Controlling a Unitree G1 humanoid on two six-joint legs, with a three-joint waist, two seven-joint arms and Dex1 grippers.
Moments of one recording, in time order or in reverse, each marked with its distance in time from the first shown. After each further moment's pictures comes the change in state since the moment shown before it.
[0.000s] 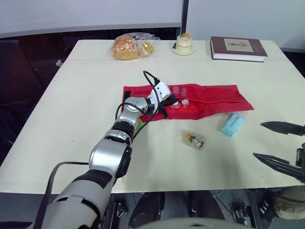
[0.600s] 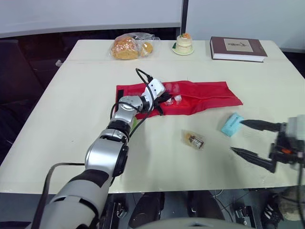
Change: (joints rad) left arm -0.002 0.025 0.025 0.006 0.003 0.002 0.041; right arm -0.134 0.054 0.414 -0.002 -0.236 -0.069 -0.191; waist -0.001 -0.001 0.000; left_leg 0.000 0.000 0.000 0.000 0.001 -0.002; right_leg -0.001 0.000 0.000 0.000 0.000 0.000
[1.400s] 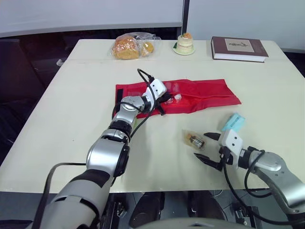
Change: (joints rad) left arm 0.000 -0.012 -0.001 0.000 0.030 0.002 0.038; right arm -0.157 0.214 0.534 0.229 -0.440 -0.121 -0.181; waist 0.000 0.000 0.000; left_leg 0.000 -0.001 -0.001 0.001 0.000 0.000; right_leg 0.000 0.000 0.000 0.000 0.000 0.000
